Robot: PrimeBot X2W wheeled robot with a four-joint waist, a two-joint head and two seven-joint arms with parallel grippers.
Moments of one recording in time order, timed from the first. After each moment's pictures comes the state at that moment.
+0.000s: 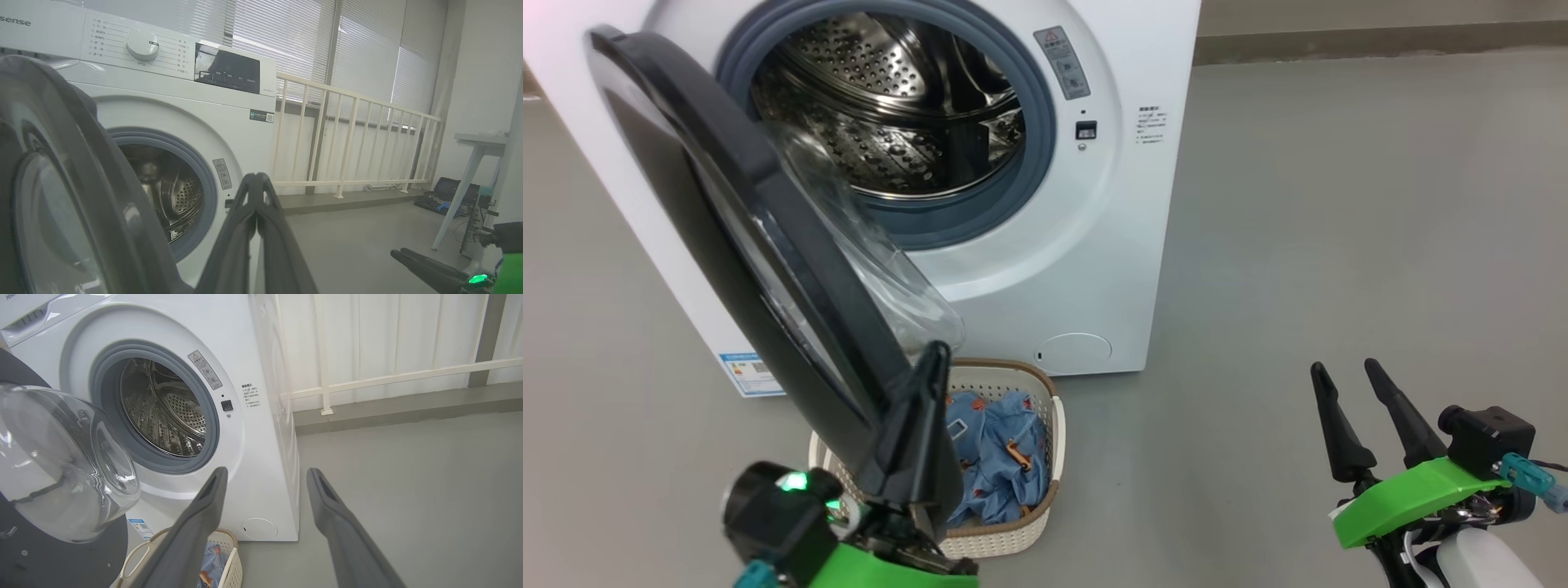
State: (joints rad) left arm -0.10 0.07 -0.34 -0.18 -0.34 -0.07 -0.15; right arm -0.17 -0.20 0.17 0.38 0.50 0.13 -0.25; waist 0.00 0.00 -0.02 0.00
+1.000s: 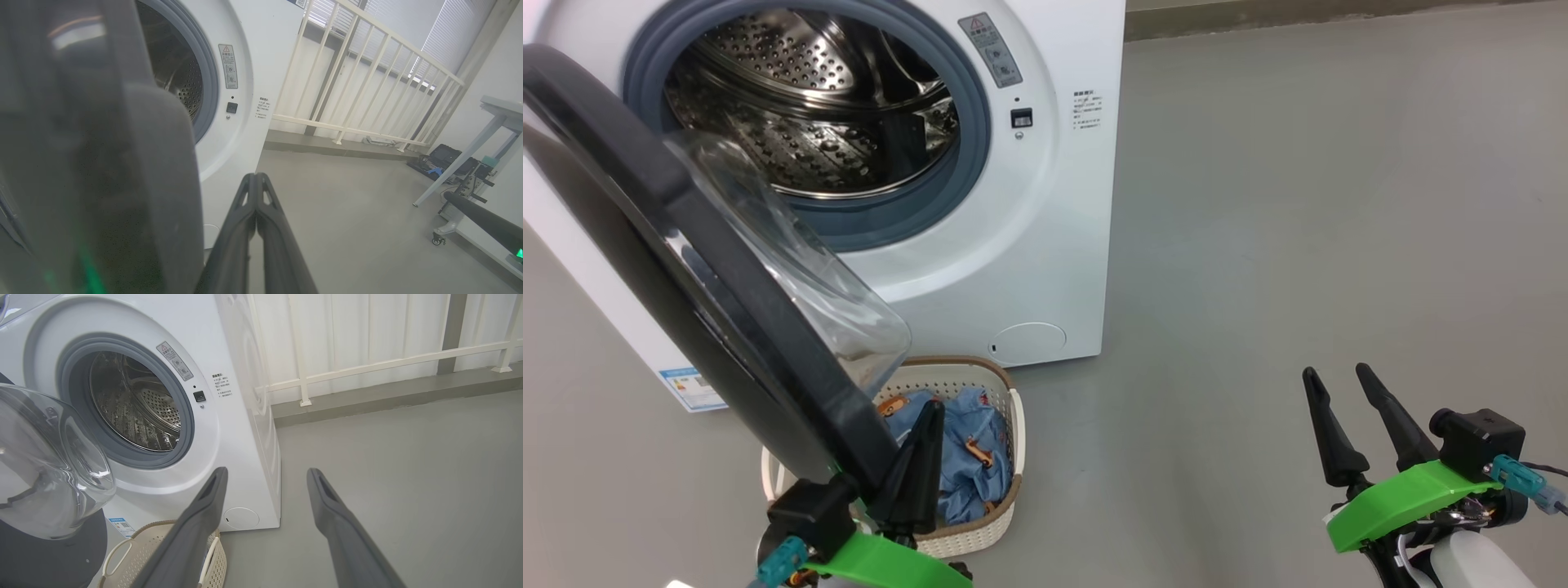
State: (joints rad) left arm -0.15 0.05 -0.36 0.24 -0.46 -0.06 -0.22; right arm -0.17 -0.20 0.19 0.39 0.50 0.13 -0.25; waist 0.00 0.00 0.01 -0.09
